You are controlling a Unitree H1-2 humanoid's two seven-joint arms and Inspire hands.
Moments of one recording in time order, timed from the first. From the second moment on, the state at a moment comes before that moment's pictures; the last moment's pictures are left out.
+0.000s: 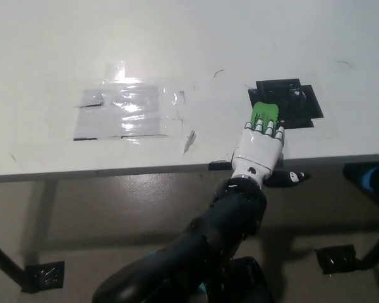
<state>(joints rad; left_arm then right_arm) -0.98 -0.25 -0.82 1.20 1.01 0.31 0.22 -0.16 -0.03 -0.39 -0.09 0.11 0.25 -0.31</state>
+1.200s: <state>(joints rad) -0.81 0.10 -0.53 0.92 0.92 0.21 0.22 -0.14 -0.03 -0.42 -0.08 0.10 0.23 -0.33</state>
